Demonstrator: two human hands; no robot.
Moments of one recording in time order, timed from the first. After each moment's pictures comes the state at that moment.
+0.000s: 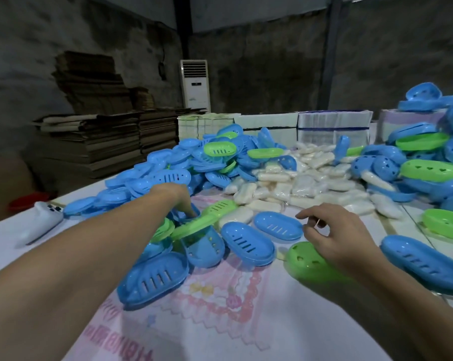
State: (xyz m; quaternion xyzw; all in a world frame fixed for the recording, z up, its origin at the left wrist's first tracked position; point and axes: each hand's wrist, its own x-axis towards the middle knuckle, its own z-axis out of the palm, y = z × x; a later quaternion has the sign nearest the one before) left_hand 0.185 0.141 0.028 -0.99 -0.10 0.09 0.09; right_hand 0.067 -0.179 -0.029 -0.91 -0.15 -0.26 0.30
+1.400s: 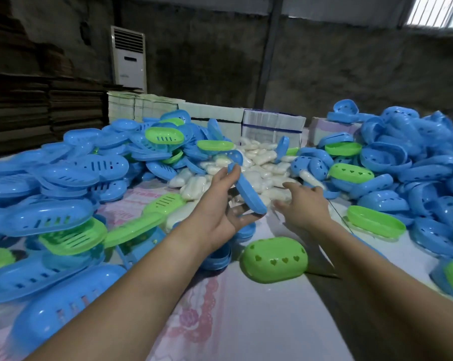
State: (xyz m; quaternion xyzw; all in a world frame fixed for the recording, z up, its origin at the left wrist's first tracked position) left_hand 0.115 -0.019 0.002 -0.39 0.06 0.21 -0.89; right_hand 0.153 -0.230 -0.024 -0.97 0.13 -0.17 0.07
